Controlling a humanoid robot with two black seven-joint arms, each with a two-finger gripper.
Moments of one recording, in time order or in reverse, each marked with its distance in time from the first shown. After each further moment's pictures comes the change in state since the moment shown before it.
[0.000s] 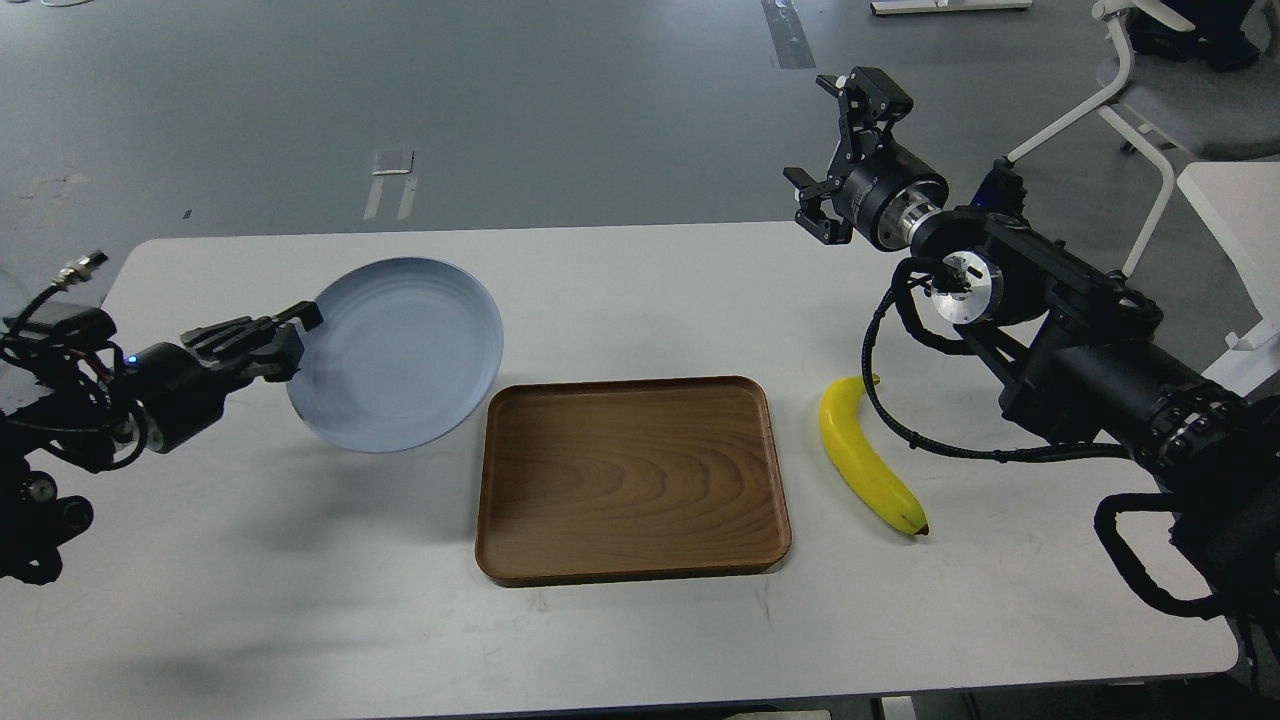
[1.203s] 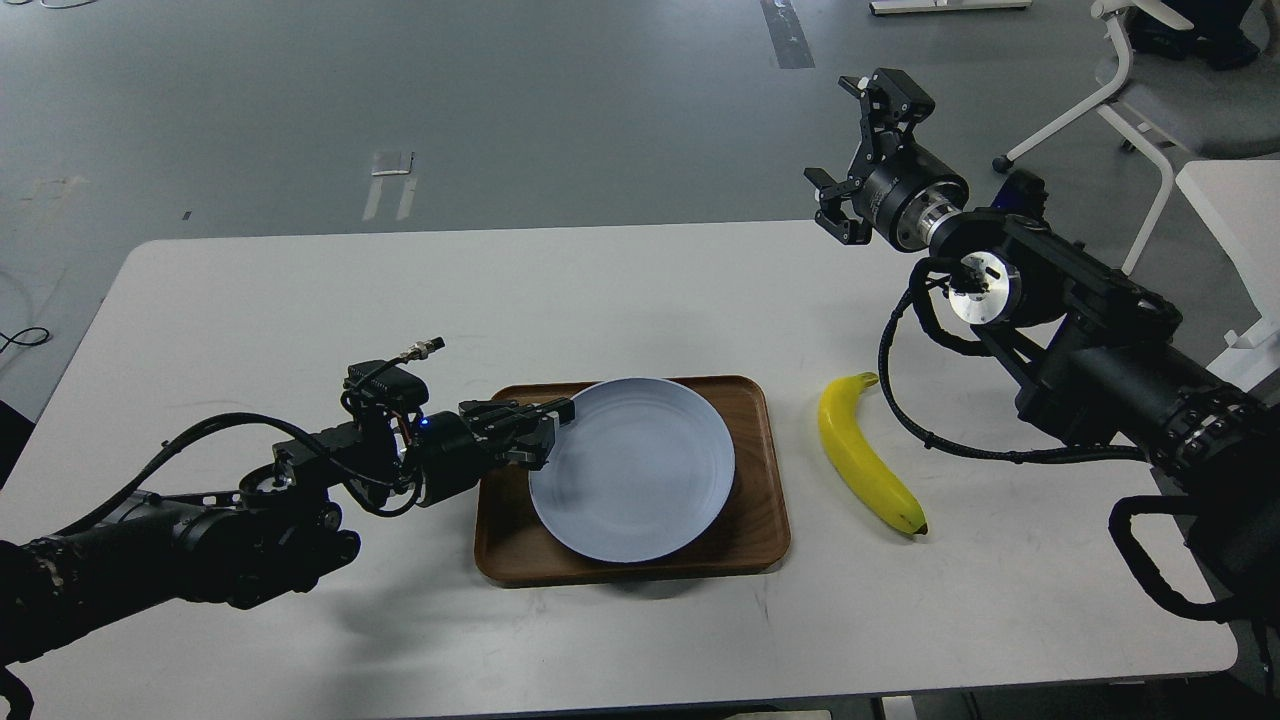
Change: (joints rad) left arm -0.074 -0.466 0.217 0.219 0.021 -0.003 0.000; right arm -0.011 -0.026 0.008 0.001 0.002 -0.003 0.000
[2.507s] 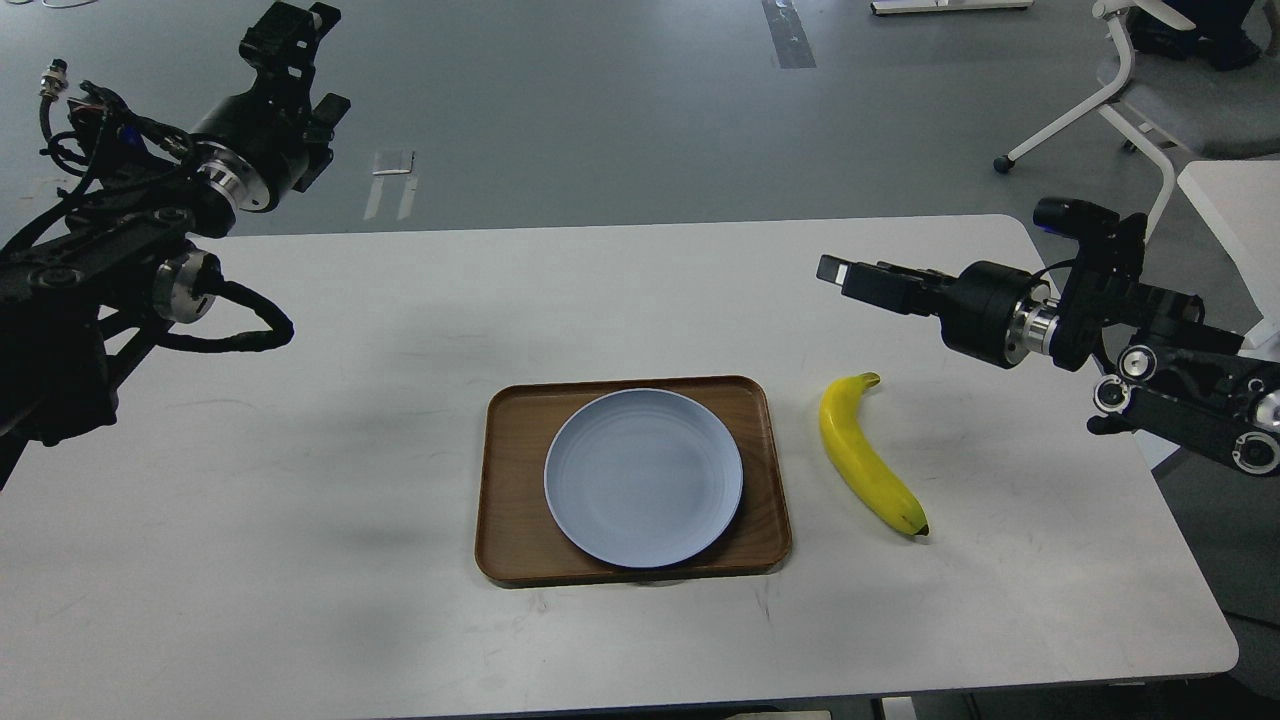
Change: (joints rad) left arm -0.275 0.136 -0.346 0.170 -1.142 -0.310 0.130; right arm 0.010 -0.526 -0.533 0.593 -1.038 -0.147 0.206
